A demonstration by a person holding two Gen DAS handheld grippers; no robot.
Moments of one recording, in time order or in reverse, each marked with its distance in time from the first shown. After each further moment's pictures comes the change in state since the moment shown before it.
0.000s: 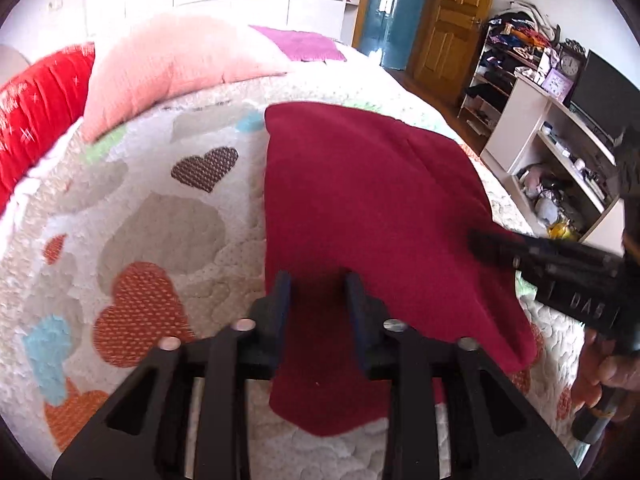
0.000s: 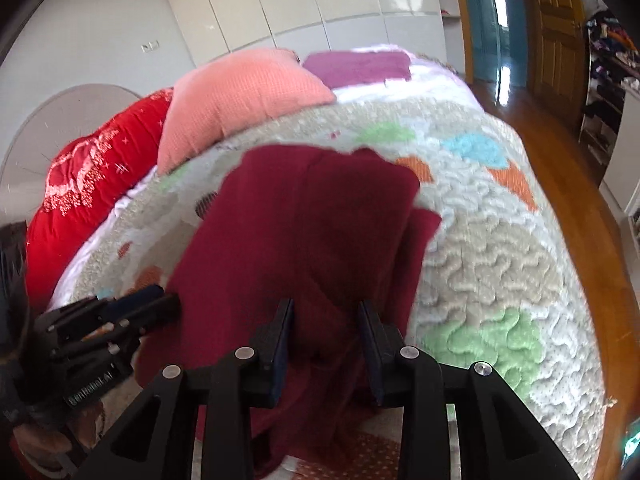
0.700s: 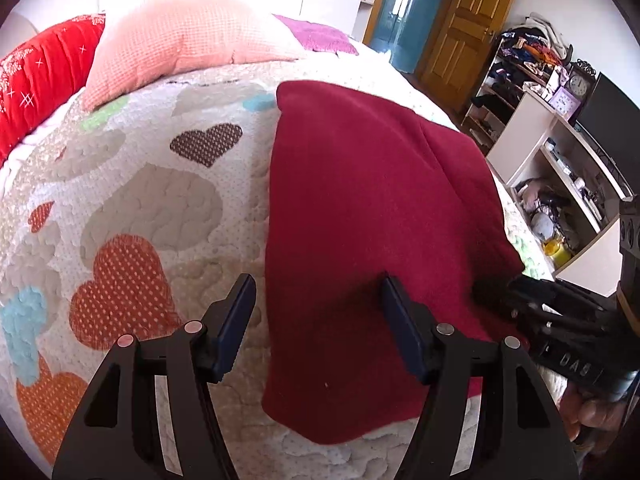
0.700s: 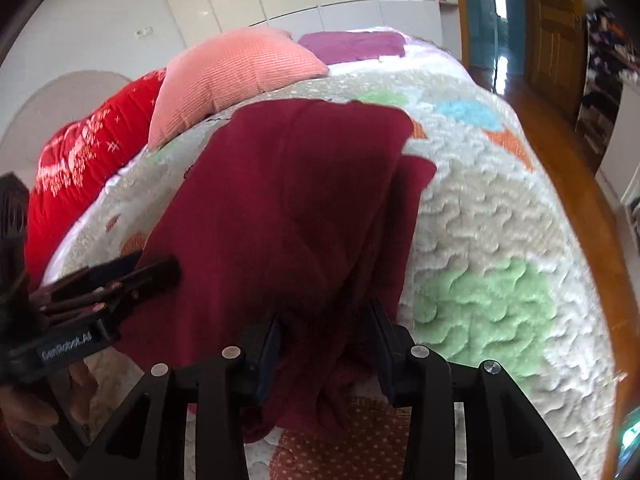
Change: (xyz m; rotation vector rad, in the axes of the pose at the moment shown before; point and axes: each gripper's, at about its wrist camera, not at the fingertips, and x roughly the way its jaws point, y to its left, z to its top) left arm 0.009 0.004 -0.010 -0.074 0.025 -0.026; right arm 0.007 -0.007 -0.027 0.018 0.033 -0.015
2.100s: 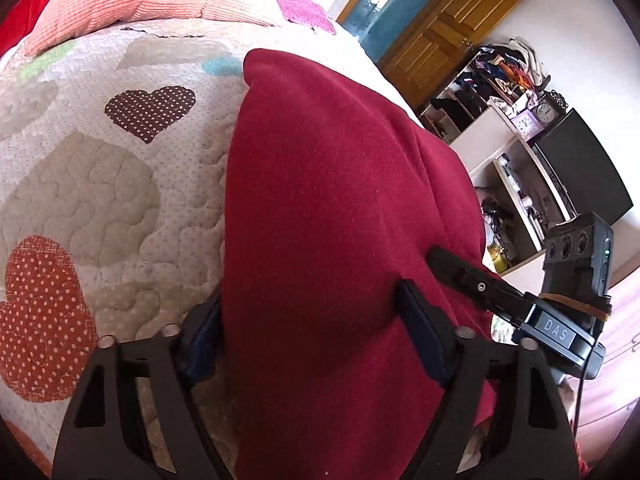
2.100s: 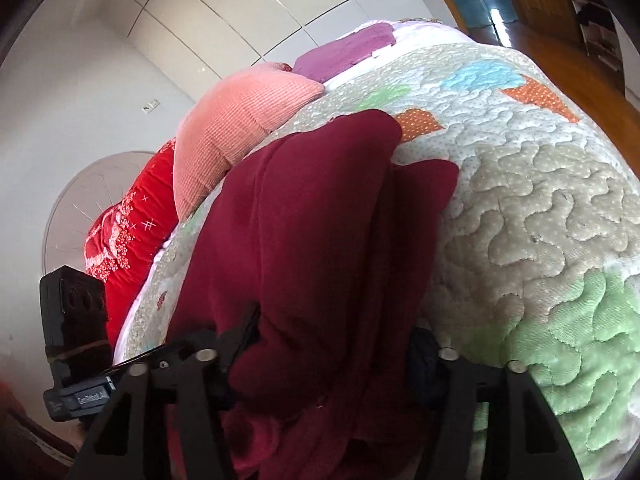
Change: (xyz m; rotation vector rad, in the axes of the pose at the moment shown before) left arm 0.035 0.022 0.027 -0.120 0.095 -0.279; right arm 0.033 -0.033 0.025 0.229 -0.068 0.273
